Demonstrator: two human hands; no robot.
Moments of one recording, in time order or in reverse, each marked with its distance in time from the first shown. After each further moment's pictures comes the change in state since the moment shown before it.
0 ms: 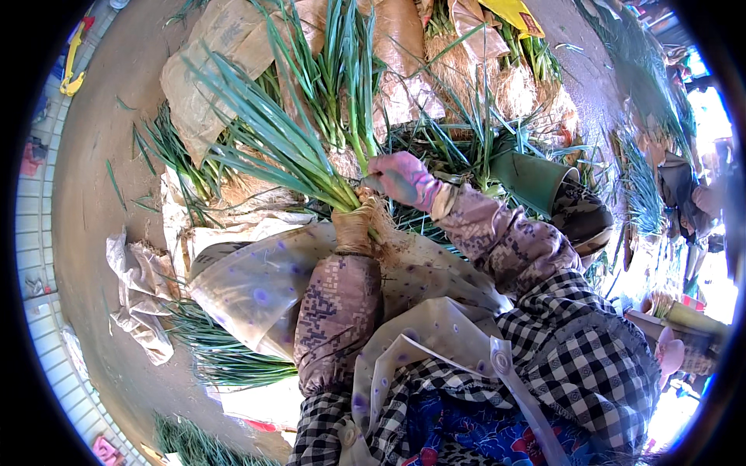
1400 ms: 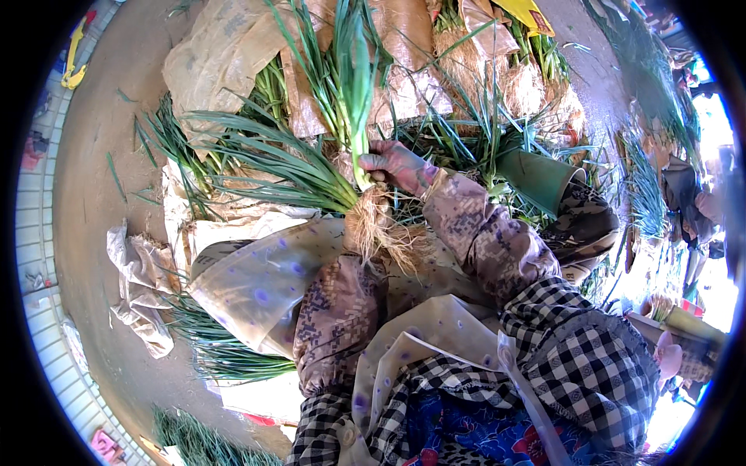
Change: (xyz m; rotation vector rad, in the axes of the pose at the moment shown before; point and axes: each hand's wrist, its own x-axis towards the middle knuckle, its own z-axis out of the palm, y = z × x) left_hand 0.020 -0.022 -0.025 -1.004 -0.859 -0.423; right_hand 0.031 0.003 0.012 0.990 -0.107 0.428
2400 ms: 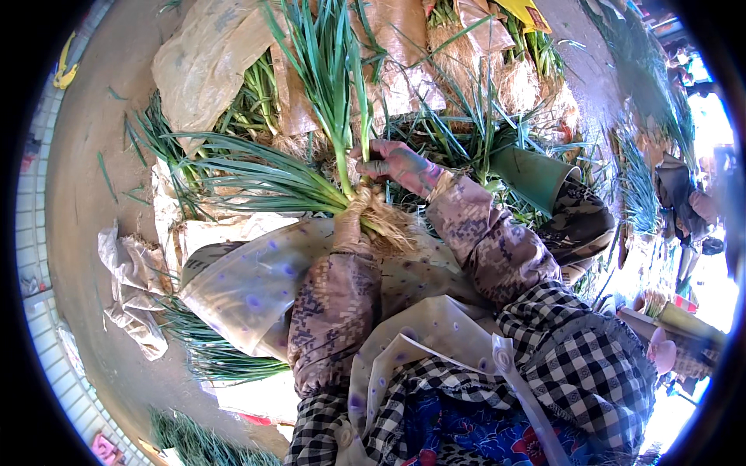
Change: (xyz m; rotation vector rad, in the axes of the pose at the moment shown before) left_hand -0.006 -0.012 0.023 0.530 0.676 0.170; right_hand -0.011 0.005 -0.012 -0.180 0.082 -0.032
